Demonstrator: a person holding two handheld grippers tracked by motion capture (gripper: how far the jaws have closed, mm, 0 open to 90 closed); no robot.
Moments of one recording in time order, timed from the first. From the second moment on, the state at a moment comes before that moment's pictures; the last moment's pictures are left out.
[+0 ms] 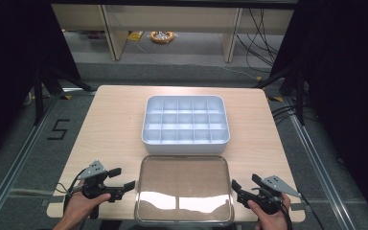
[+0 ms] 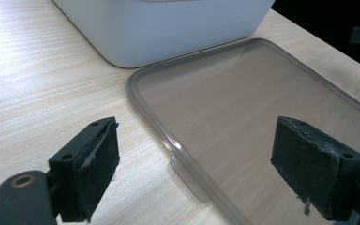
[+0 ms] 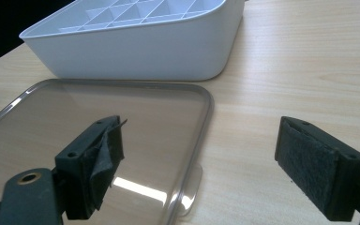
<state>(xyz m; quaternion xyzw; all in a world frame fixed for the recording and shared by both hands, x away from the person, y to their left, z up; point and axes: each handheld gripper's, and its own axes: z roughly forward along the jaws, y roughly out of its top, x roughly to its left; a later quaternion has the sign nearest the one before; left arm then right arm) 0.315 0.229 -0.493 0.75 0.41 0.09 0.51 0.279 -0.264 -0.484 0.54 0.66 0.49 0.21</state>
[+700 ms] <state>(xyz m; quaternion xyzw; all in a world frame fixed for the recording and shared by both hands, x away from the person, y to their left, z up) 0.298 0.232 -0.492 0.74 0.42 0.09 0.52 0.254 -0.271 -0.482 0.54 0.66 0.47 0.22</state>
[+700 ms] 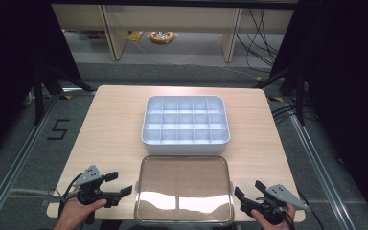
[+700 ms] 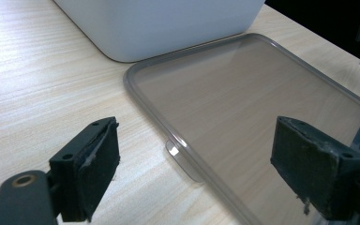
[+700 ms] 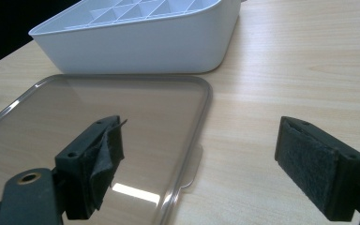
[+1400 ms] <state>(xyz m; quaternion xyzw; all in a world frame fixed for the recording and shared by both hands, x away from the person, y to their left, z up) 0.294 0.235 -0.492 0.74 0.41 0.09 0.52 0.251 -0.273 -0.484 0.53 0.66 0.48 0.22</state>
